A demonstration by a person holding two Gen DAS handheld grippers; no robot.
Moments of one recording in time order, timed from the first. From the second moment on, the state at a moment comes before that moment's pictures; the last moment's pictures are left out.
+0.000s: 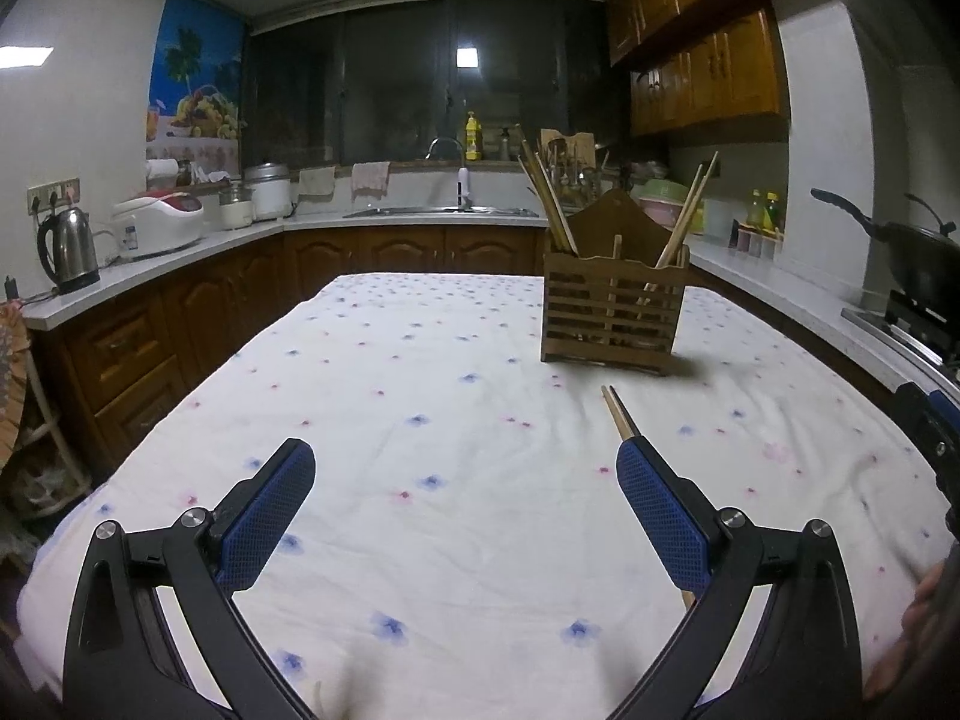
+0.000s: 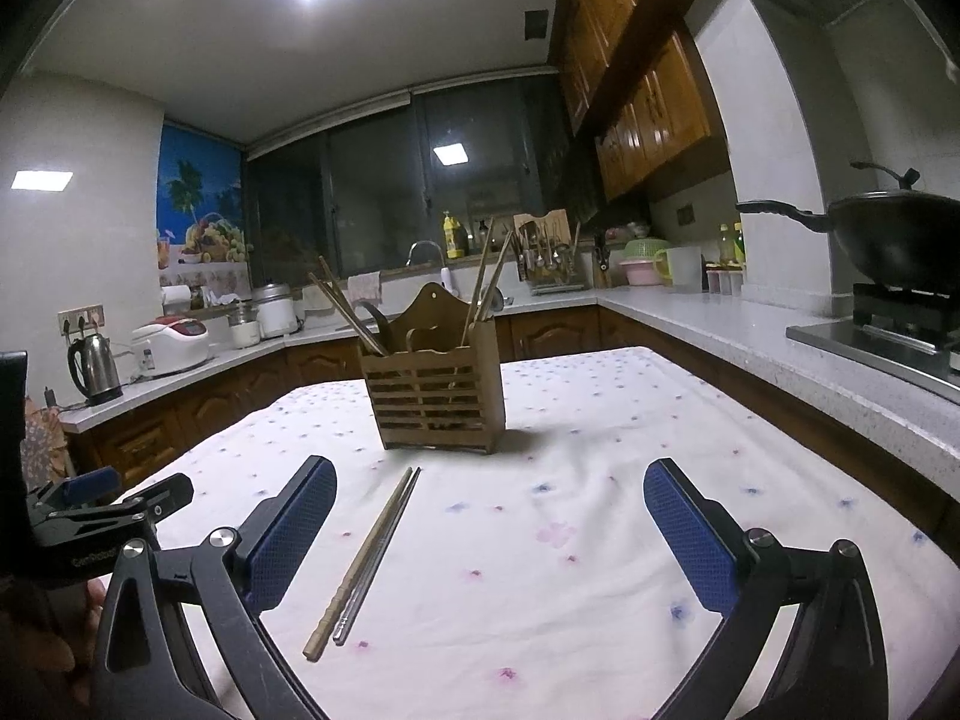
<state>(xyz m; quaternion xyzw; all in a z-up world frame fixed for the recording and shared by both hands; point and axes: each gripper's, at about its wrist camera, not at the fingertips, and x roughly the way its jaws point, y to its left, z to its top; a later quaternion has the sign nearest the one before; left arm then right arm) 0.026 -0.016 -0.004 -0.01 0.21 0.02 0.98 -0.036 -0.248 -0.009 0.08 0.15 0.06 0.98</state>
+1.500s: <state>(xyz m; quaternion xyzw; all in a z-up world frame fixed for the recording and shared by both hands) 0.020 -0.024 0.006 0.01 0.19 0.03 0.98 -0.042 -0.240 -0.003 0.08 0.14 0.07 0.98</state>
